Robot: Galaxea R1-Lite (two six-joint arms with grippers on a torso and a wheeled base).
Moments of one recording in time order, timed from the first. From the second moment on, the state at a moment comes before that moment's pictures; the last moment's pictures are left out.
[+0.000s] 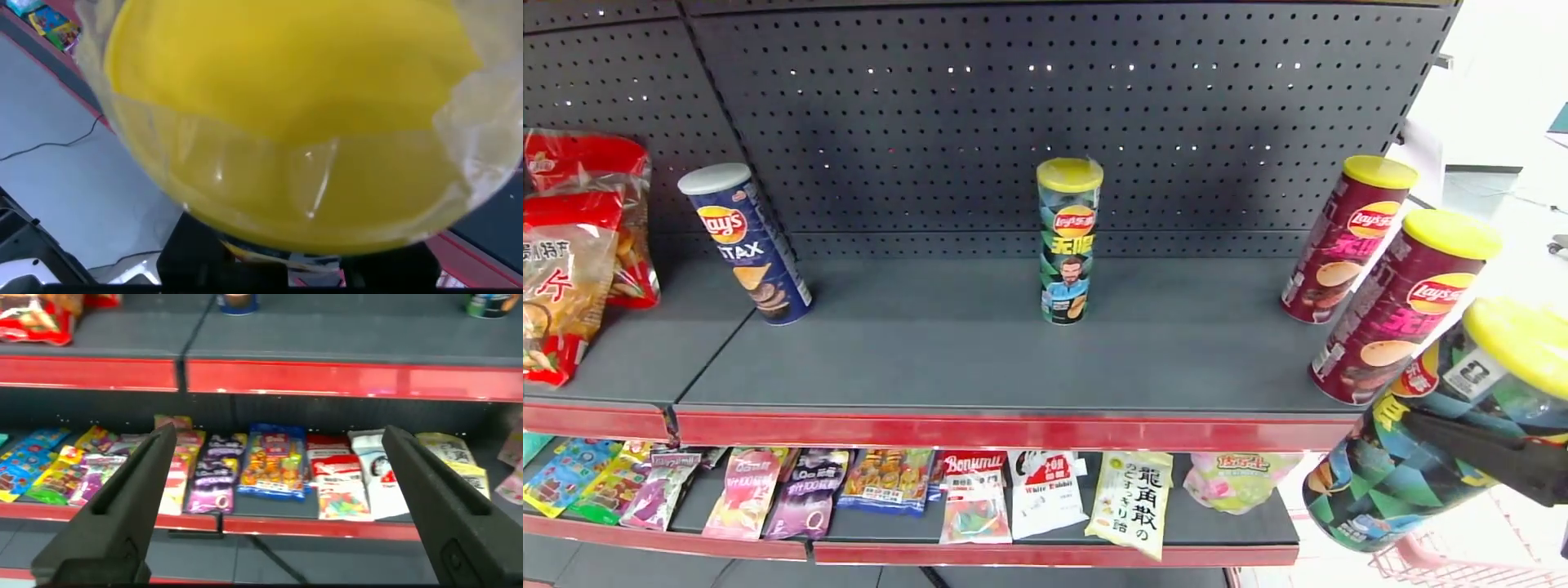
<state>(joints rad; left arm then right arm) 0.00 0.00 0.00 0.01 0.04 0.00 0.29 0.94 -0.52 -0.15 0.31 -0.18</state>
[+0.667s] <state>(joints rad) 0.00 0.00 0.00 0.00 0.04 0.00 0.34 0.90 -0.49 -0.15 0.33 -0.20</state>
